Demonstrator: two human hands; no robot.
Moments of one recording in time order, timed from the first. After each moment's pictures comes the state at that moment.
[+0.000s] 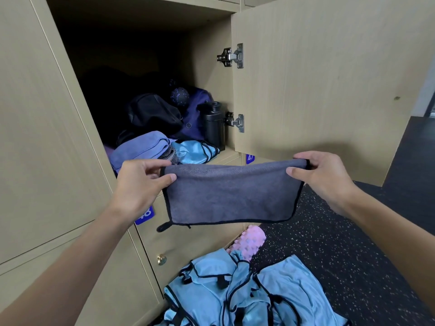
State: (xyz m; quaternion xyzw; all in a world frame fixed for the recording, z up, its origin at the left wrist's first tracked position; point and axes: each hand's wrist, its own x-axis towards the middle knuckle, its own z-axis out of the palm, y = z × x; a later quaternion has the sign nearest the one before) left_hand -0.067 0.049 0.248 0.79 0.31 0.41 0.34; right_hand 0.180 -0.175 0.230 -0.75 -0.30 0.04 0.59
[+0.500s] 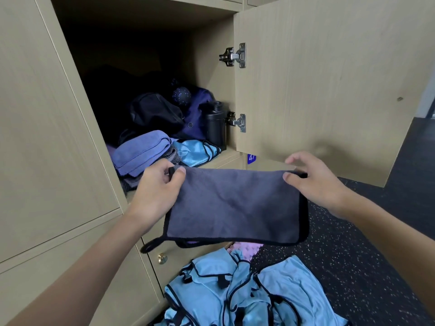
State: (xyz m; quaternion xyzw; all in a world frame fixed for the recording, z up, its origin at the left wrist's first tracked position) left_hand -0.049 0.030 0.237 0.79 0.33 0.39 0.34; right_hand 0.165 -0.174 0.233 -0.79 -0.36 0.06 0.48
